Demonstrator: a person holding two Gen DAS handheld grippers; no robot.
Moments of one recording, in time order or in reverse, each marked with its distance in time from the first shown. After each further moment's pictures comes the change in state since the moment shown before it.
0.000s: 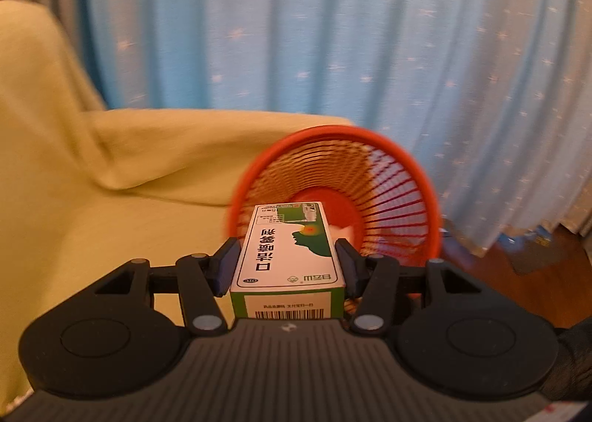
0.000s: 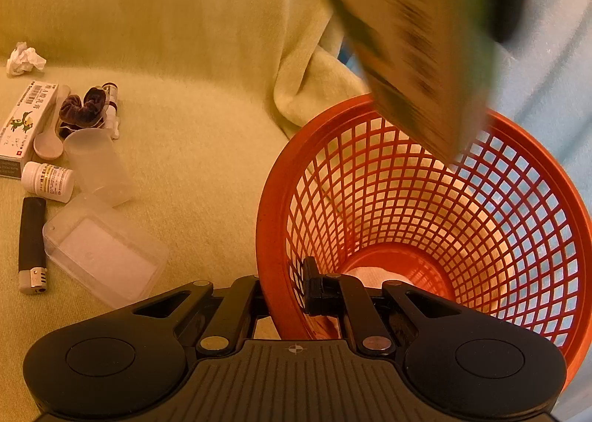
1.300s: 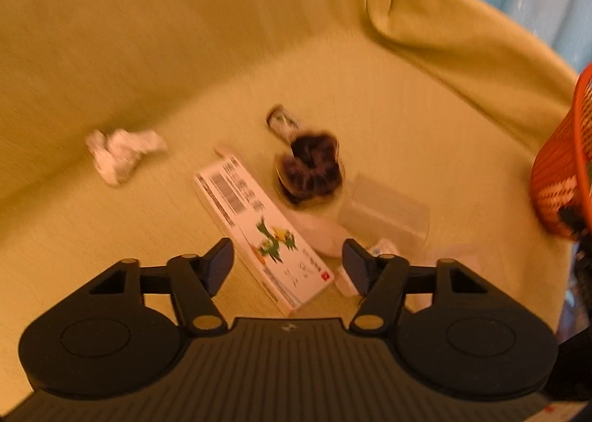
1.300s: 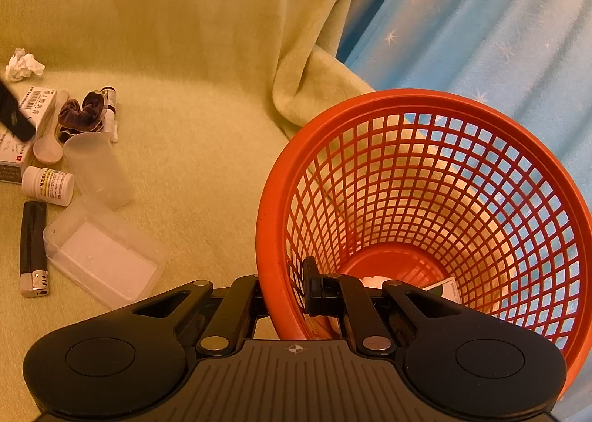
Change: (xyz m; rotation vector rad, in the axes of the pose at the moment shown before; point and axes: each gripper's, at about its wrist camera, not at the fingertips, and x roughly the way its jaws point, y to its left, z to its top) left arm 0.012 0.143 -0.203 -0.607 0.198 0.559; right arm 0.000 -0.004 -0.002 0.026 -0.001 0.007
